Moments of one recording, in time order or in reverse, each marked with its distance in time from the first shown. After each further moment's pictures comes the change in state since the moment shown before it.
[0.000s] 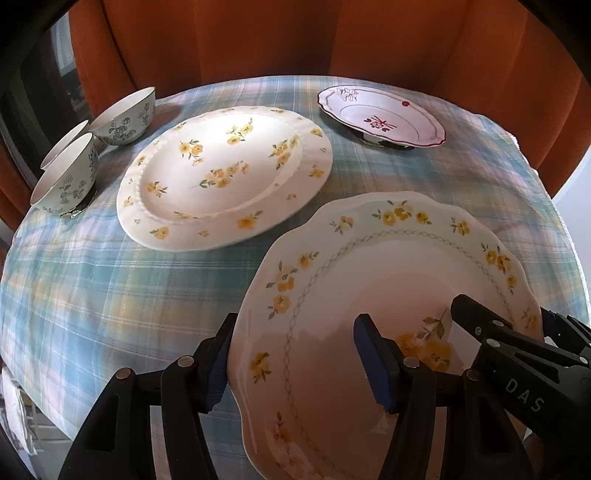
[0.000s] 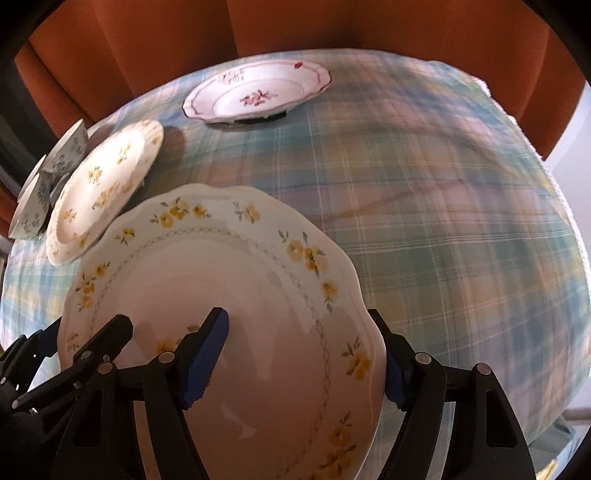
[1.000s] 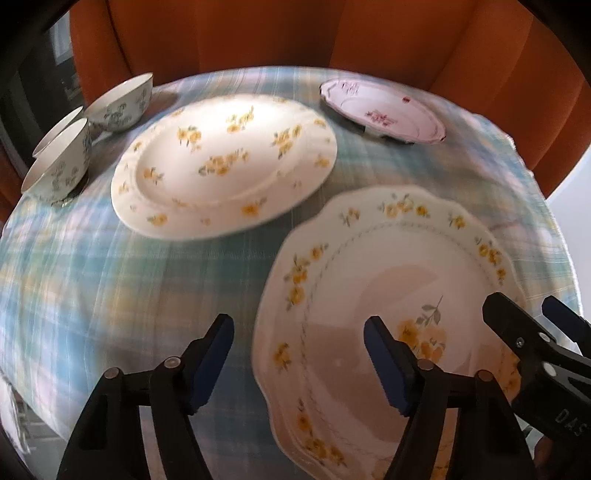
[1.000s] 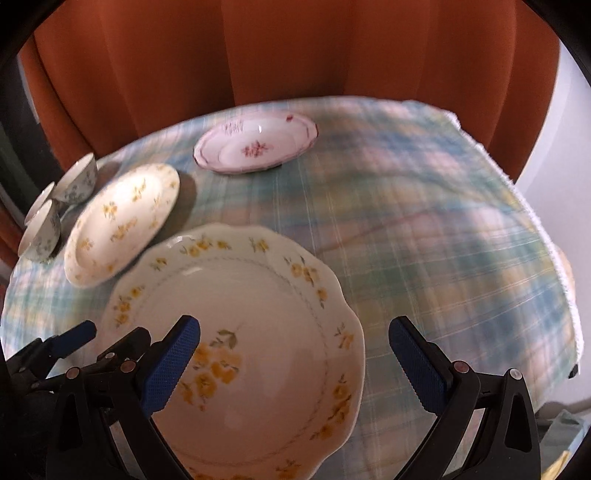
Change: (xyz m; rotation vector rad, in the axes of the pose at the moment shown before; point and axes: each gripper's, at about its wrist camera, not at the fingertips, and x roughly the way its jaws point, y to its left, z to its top) left arm 0.008 0.003 -0.002 -0.023 0.039 -0.022; right arm -0.032 -0.001 -0.012 0.020 -0.116 -0.041
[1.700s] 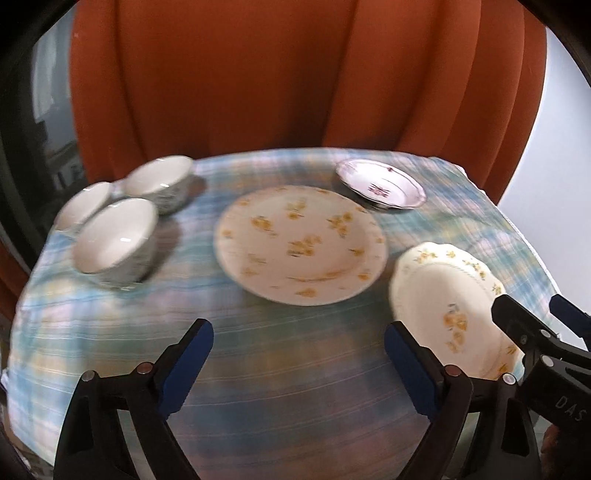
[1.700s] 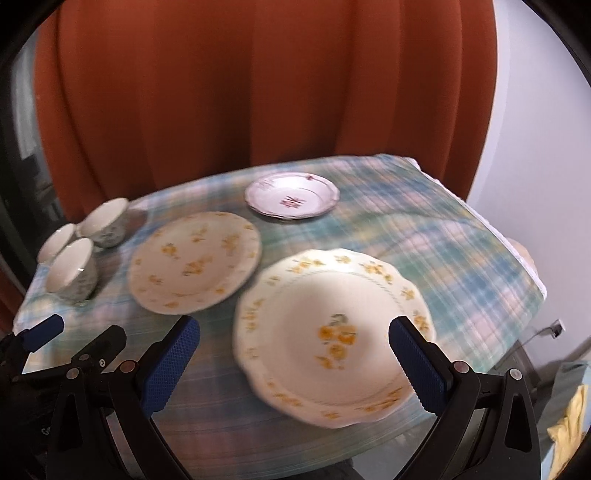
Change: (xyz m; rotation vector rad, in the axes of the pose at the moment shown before) left arm -0.078 0.122 0.011 0.201 -0.243 -0.166; right arm -0.095 0.134 -0.036 0.148 -0.248 -0.186
